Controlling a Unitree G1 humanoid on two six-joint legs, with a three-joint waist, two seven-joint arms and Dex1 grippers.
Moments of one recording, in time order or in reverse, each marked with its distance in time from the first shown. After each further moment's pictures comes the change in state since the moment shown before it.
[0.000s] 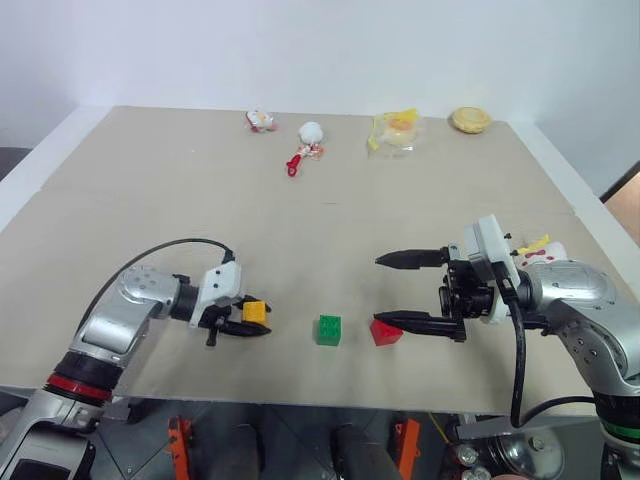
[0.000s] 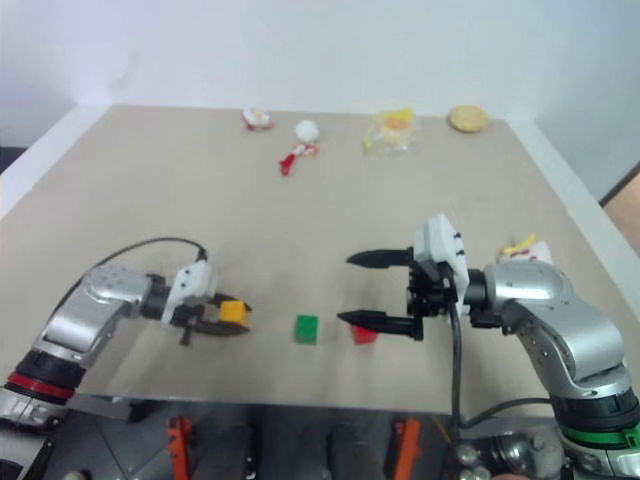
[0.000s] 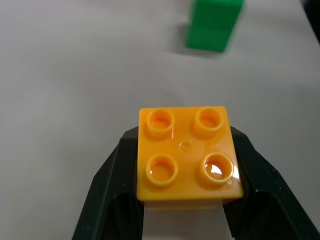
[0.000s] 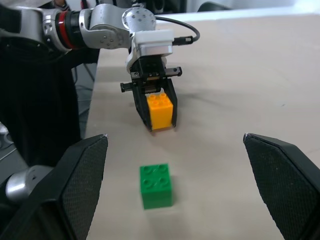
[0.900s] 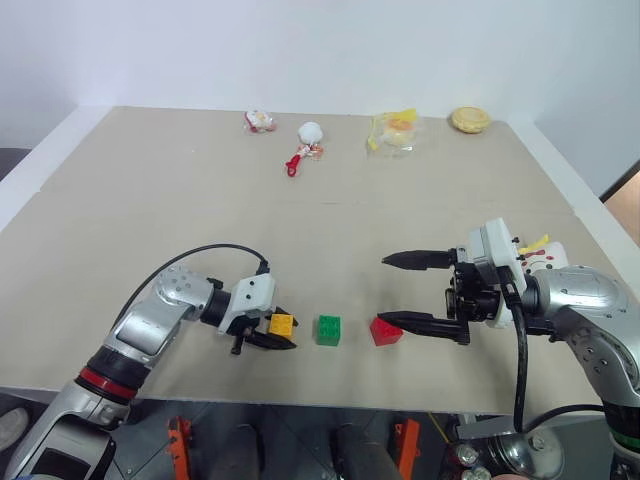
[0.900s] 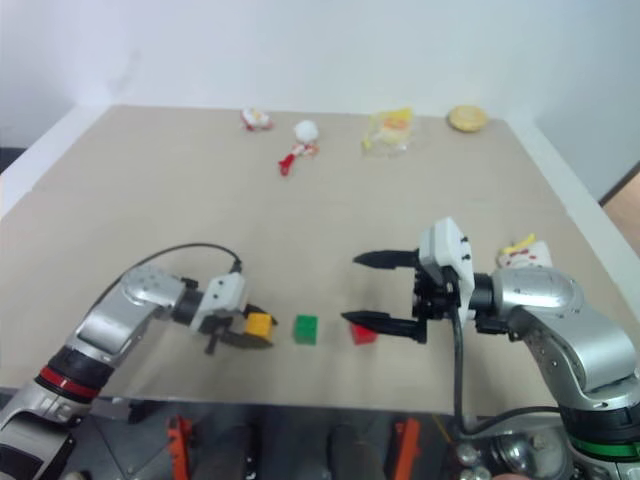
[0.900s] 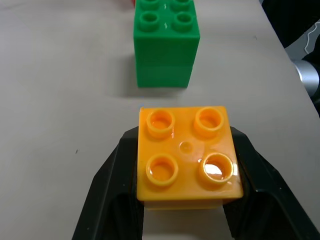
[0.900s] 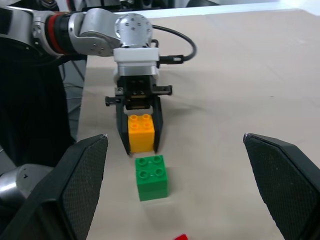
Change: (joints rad) left arm -0.045 -0.057 -0.109 -0.052 0.032 0.039 -0.004; right arm 0.050 -0.018 -0.040 -0.045 0.005 0.007 -0.045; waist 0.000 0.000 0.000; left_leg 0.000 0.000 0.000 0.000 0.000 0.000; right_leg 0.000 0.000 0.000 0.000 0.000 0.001
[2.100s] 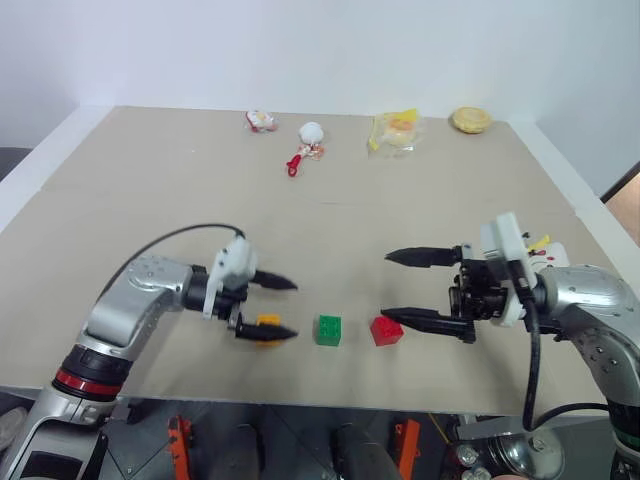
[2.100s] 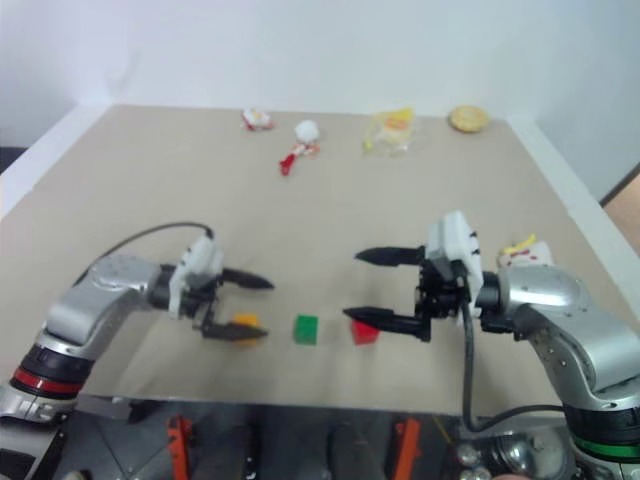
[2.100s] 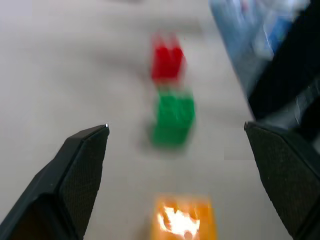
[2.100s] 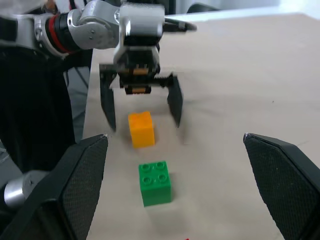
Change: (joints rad) left arm -0.027 -0.056 0.276 -0.141 -0.380 0.353 0.155; right arm -0.005 0.034 -0.079 -0.002 0.096 0.037 -0.054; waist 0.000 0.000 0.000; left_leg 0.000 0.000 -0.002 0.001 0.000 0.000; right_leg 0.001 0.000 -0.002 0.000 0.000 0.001
